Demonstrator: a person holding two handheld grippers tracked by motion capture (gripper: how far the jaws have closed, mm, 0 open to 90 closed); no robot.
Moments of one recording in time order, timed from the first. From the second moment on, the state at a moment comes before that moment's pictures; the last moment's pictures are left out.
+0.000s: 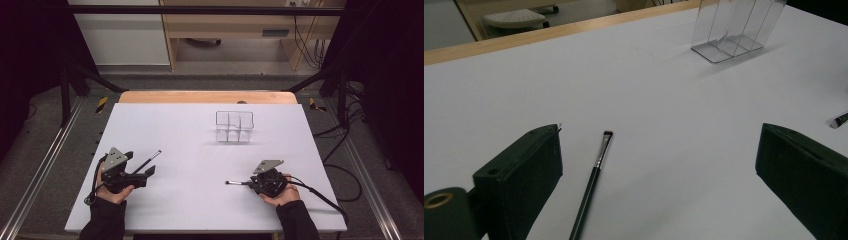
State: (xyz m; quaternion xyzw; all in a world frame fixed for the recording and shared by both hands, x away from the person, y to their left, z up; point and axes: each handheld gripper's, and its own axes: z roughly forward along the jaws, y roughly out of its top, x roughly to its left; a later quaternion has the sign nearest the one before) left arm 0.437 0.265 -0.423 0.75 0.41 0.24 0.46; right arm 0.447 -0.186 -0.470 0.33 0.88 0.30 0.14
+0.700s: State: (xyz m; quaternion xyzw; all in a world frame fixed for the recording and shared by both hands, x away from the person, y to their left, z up) left arm 0.437 0.266 -0.423 0.75 0.41 0.24 0.47; right arm 0.445 -0.187 -0.463 0.33 0.87 0.33 0.14
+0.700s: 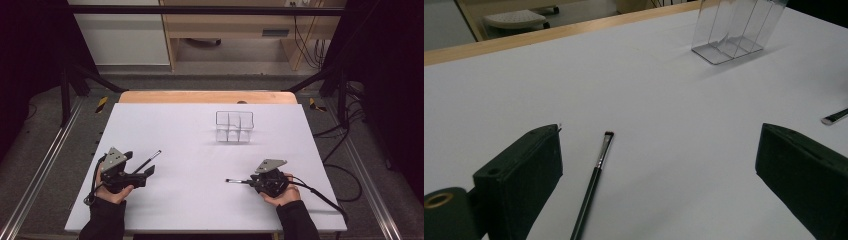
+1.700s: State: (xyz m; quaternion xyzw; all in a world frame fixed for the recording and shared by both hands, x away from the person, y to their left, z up) left arm 0.437 0.265 -0.424 0.75 0.41 0.23 0.47; right arm 0.444 -0.174 -0.471 0.33 0.88 0.31 0.13
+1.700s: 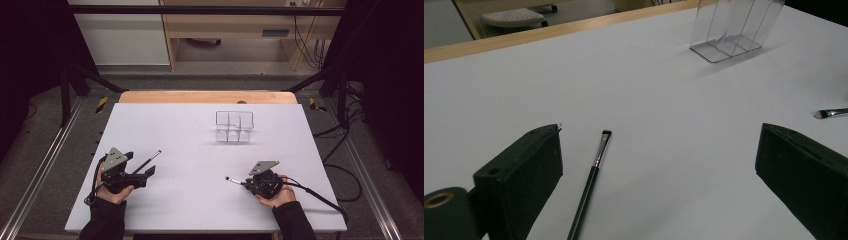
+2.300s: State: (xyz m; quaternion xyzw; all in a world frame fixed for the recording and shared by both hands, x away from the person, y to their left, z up) left arm 0.436 0.267 -0.423 0.75 0.41 0.24 0.47; right arm 0.436 -0.169 -0.471 0.39 0.86 0.31 0.14
